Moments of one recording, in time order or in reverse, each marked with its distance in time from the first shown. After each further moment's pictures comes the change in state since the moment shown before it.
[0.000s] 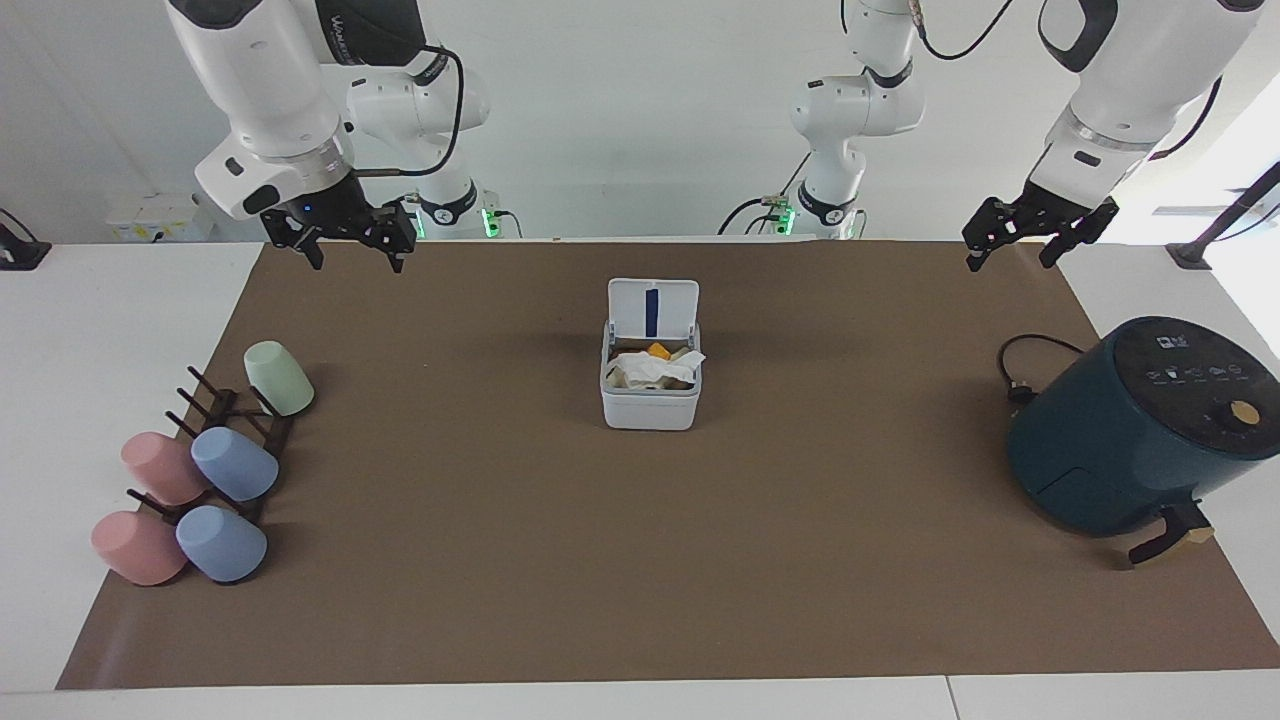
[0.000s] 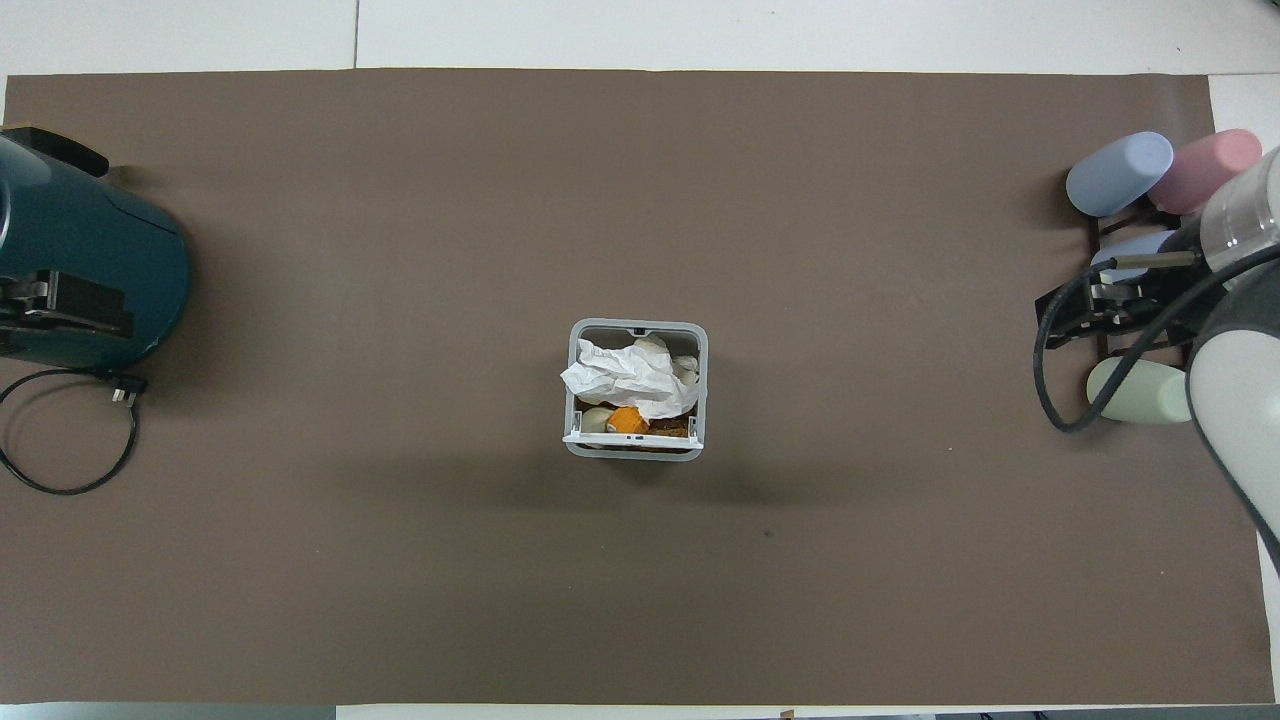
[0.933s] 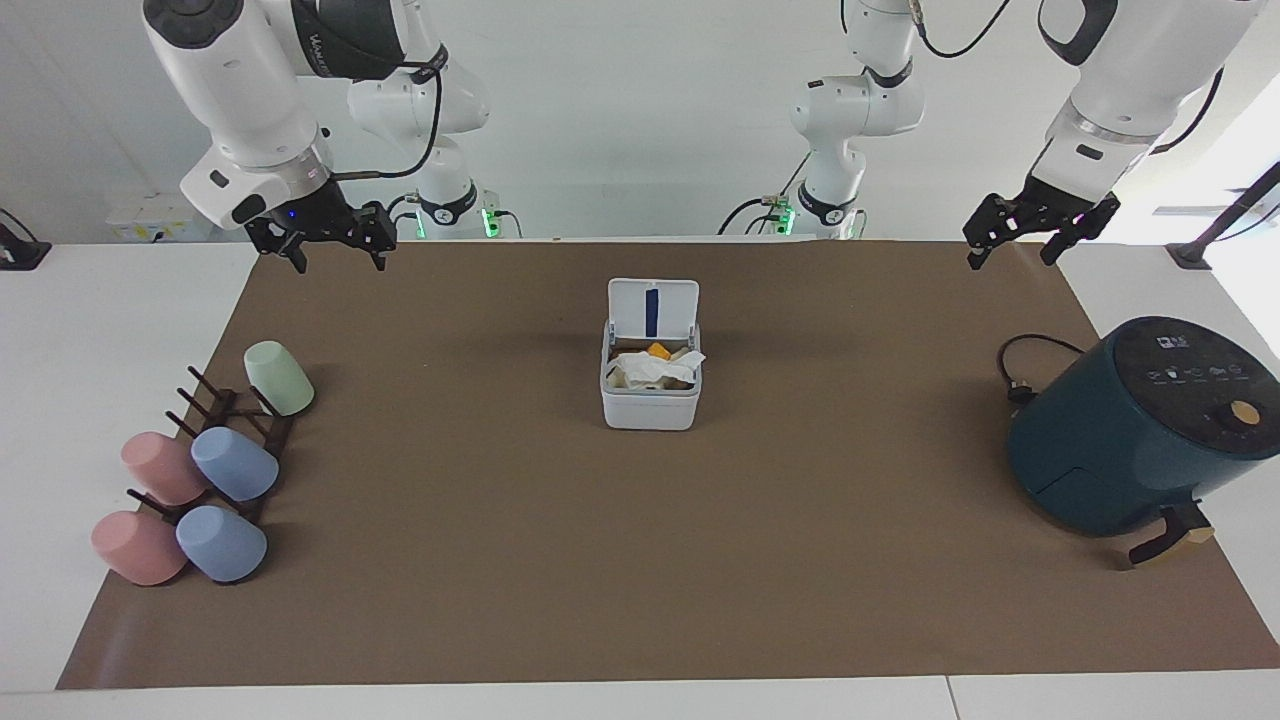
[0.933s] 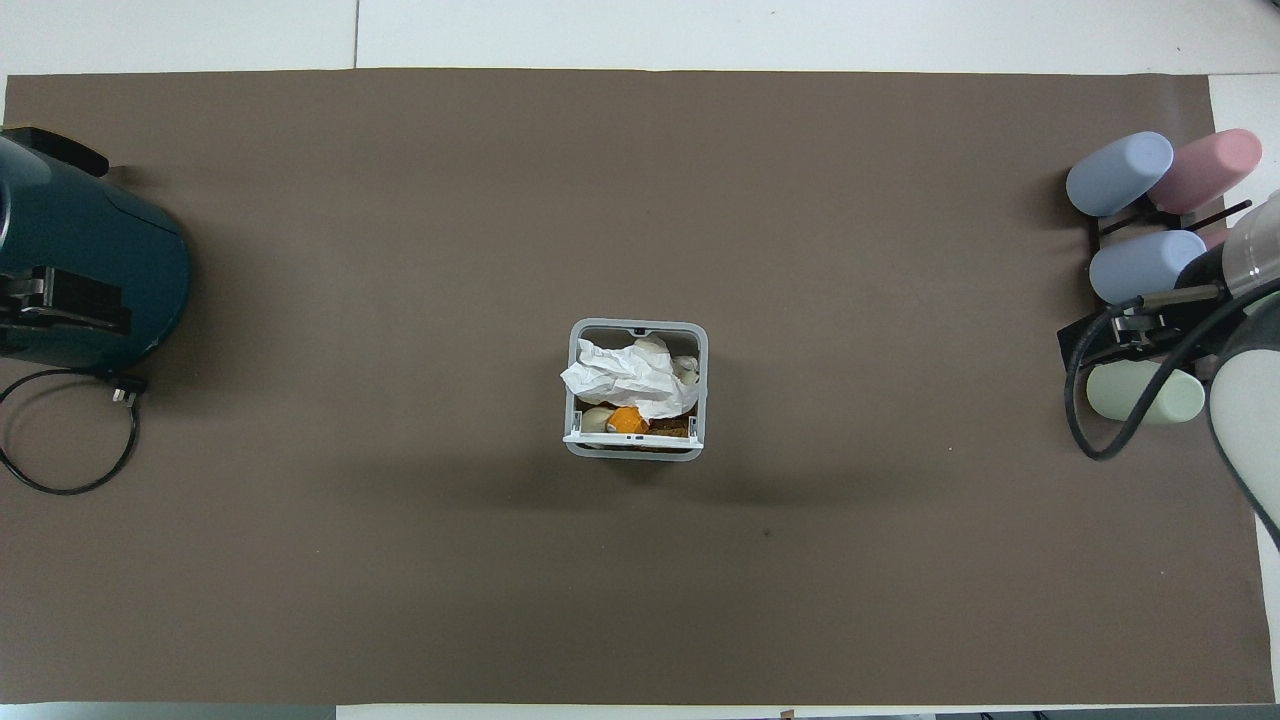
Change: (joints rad) left arm 0.000 -0.005 -0.004 0.006 0.000 0.002 -0.011; right arm -0.081 -0.053 0.043 -0.105 -0.002 0.044 -0.104
